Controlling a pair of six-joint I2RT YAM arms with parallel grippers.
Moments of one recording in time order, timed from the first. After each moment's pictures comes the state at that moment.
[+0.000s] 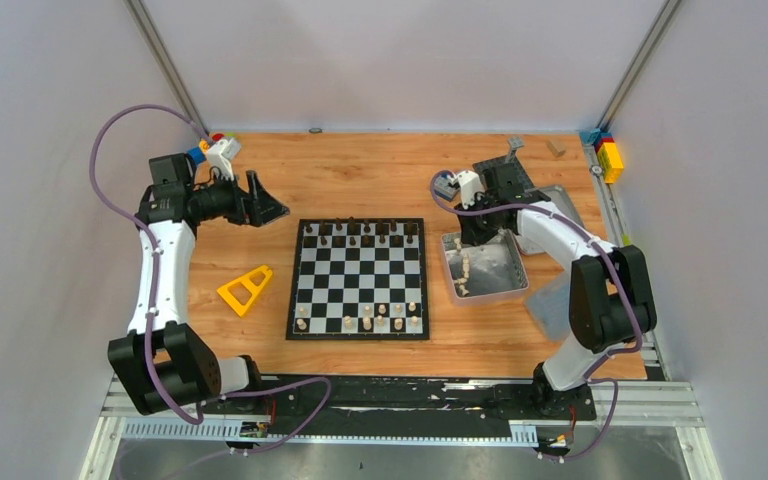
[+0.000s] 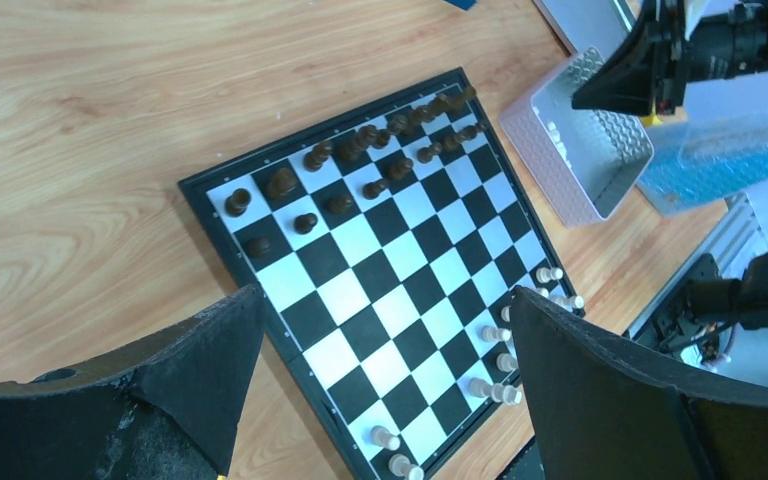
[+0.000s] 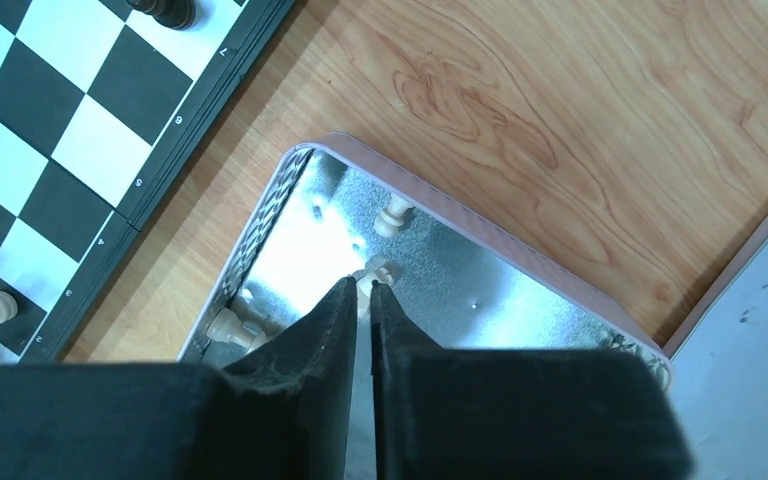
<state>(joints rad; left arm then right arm) 0.28 1.28 1.19 -0.69 0.94 0.13 0.29 1.65 1.14 -0.50 -0.31 -0.31</state>
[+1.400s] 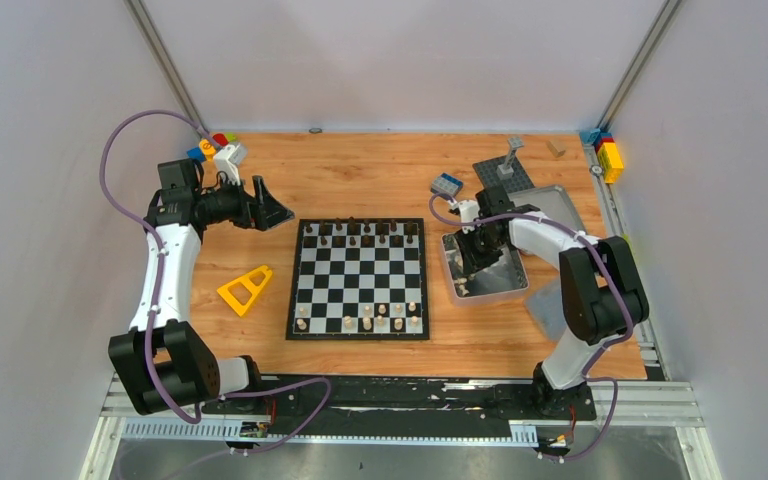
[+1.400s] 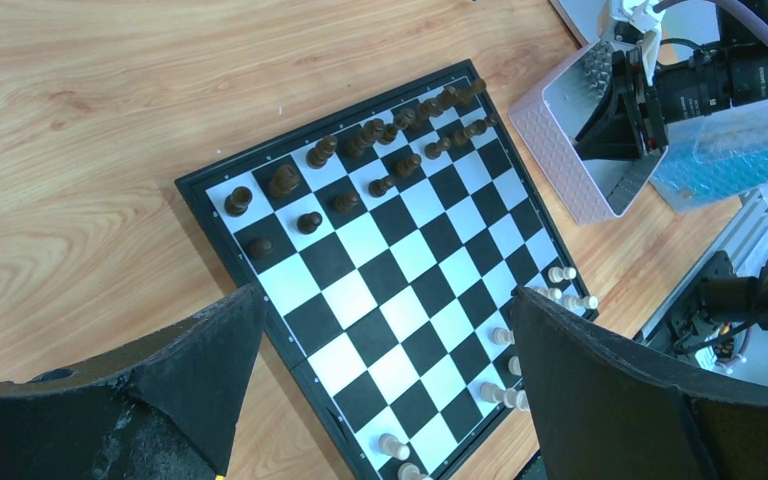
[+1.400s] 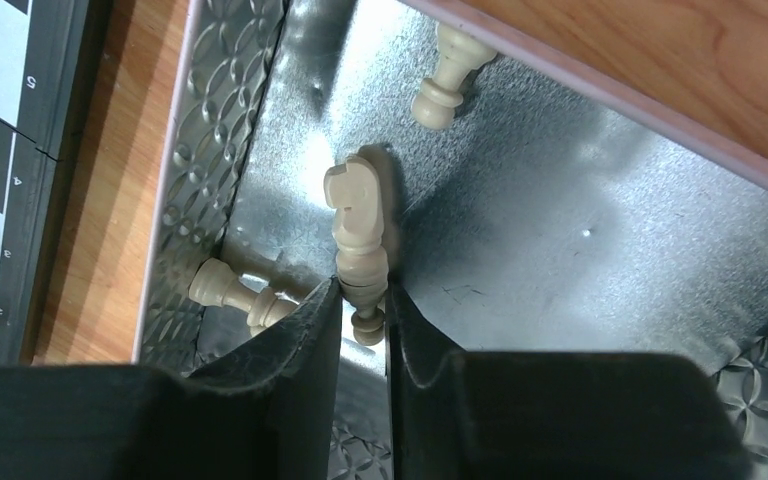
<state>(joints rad) 0.23 1.28 1.12 -0.62 0.92 0.13 0.30 1.71 1.04 -0.56 -0.27 -0.20</state>
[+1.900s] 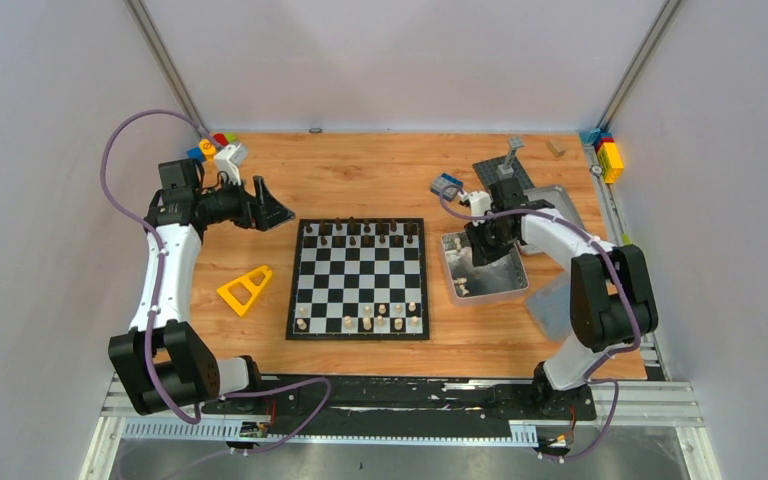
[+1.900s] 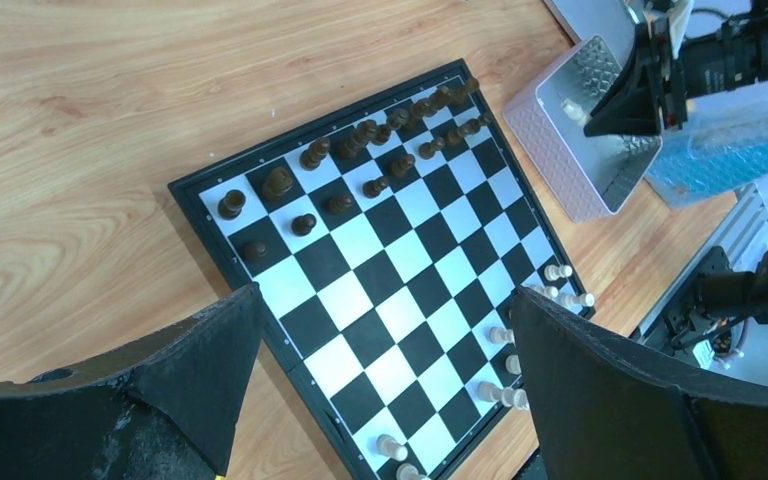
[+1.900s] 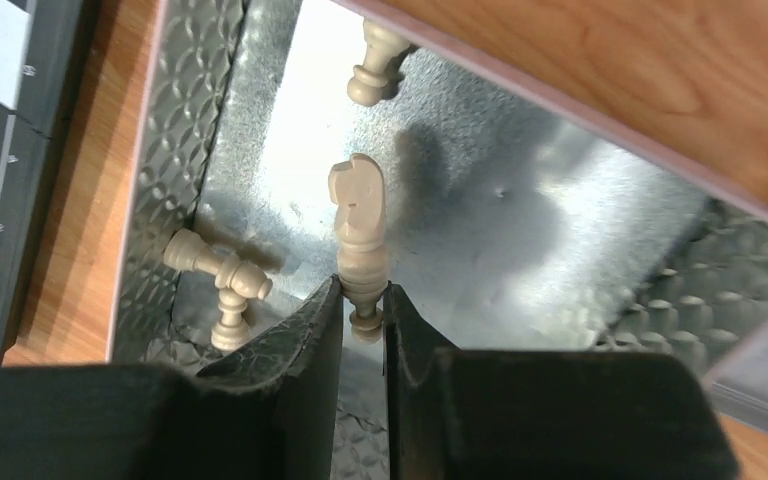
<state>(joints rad) 0.22 1.28 1.12 -0.62 0.93 0.13 0.25 1.67 1.05 -0.59 -0.26 -0.25</state>
